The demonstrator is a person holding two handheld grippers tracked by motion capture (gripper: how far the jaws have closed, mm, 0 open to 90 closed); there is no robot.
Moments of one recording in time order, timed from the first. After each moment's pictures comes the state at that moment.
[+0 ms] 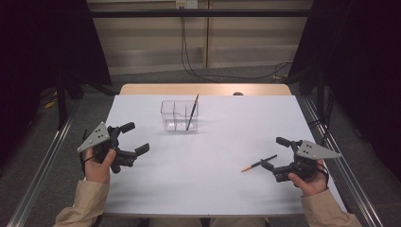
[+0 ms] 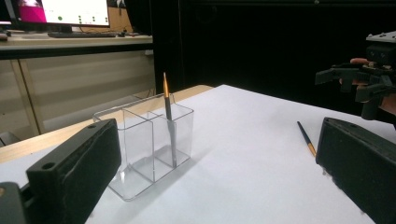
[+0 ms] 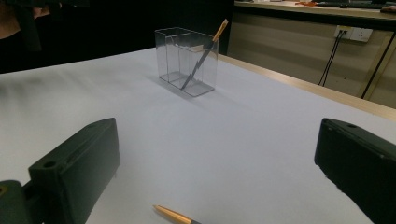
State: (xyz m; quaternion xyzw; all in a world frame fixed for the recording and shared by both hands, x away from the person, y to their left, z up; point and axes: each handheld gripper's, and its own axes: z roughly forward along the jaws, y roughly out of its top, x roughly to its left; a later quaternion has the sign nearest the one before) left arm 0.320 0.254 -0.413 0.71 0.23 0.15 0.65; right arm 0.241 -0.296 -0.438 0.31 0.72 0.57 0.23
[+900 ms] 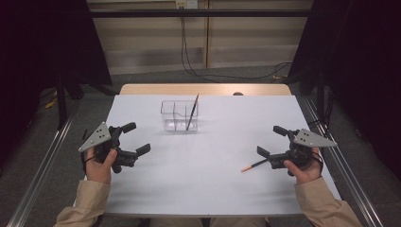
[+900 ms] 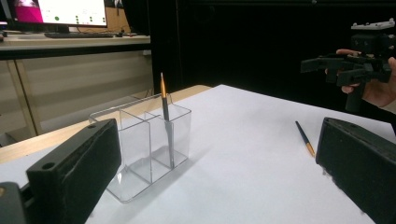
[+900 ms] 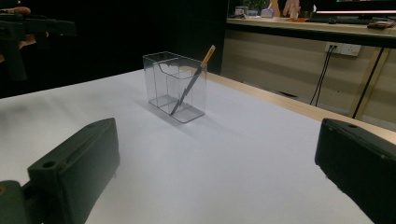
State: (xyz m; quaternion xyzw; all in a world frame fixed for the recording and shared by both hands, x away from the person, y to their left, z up) left arm 0.321 0.251 -0.415 0.71 0.22 0.15 0.65; right arm 0.269 -0.289 -0.425 0.32 0.70 0.59 0.24
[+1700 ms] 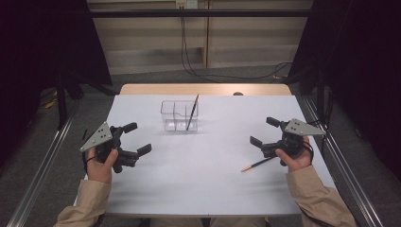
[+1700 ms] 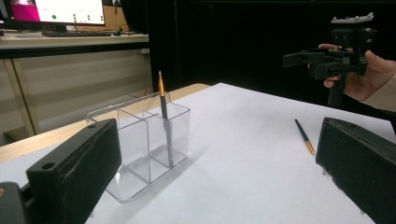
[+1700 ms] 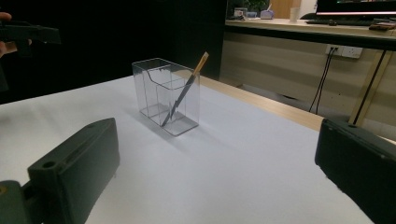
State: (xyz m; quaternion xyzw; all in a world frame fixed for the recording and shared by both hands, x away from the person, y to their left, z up) left arm 0.322 0.250 -0.416 0.72 0.22 0.15 0.65; right arm 0.301 -0.276 -0.423 0.32 0.70 0.59 0.24
